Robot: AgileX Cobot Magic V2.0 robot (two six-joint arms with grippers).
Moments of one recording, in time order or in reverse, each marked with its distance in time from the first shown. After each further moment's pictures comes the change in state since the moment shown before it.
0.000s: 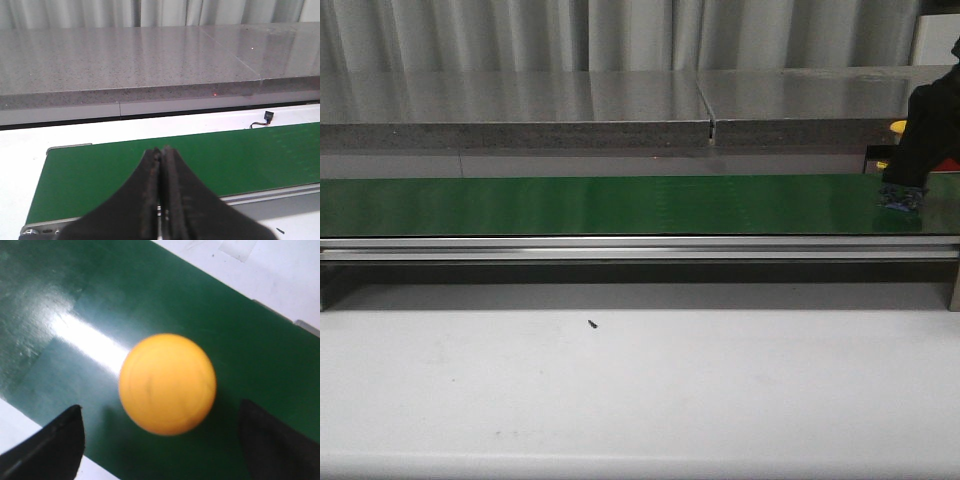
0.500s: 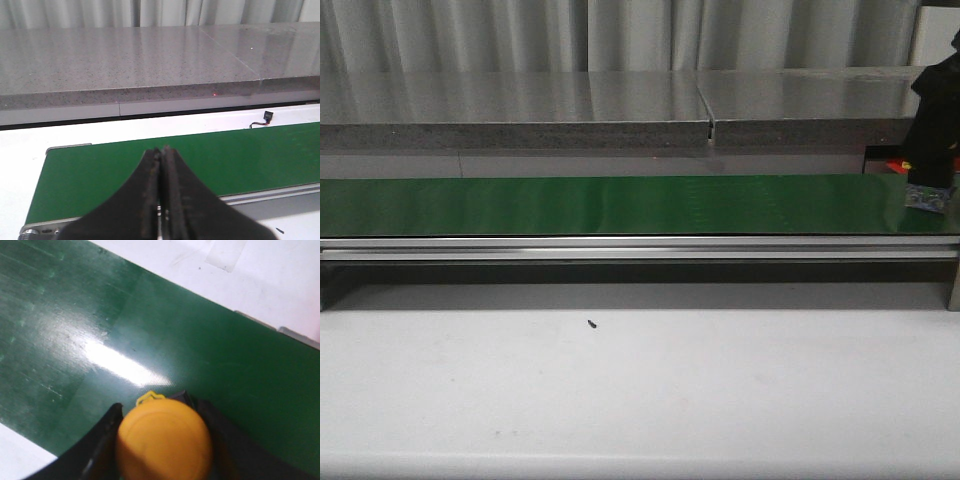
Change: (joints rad) left arm 0.000 0.000 0.000 0.000 0.000 0.000; right arm -0.028 0.025 -0.049 0.029 0.023 0.059
